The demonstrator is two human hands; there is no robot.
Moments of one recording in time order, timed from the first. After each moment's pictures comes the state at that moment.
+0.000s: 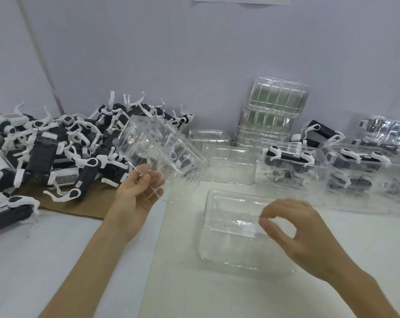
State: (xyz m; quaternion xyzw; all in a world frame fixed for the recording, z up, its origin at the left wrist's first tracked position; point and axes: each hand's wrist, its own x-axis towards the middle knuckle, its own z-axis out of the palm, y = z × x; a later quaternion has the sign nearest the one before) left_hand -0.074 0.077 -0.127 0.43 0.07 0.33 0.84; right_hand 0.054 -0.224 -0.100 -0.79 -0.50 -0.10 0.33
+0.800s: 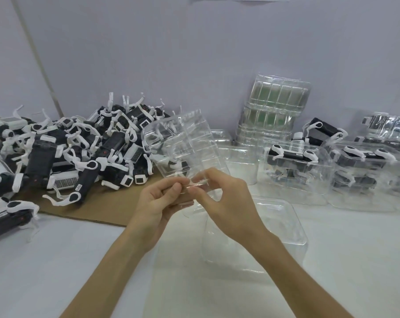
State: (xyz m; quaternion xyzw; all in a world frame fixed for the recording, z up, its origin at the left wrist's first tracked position) left_hand -0.067 0.039 -0.121 0.57 0.04 0.29 0.77; right_hand 0.027 -0.101 -0.092 -0.73 -0.47 -0.05 0.50
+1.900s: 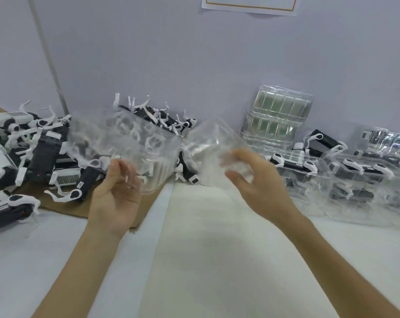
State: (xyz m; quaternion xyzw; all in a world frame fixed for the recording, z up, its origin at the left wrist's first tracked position) left_hand -0.091 0.081 -0.104 0.26 0.00 0.41 0.87; right_hand 0.064 -0.129 -0.051 -0.74 -0.49 -0.12 0.44
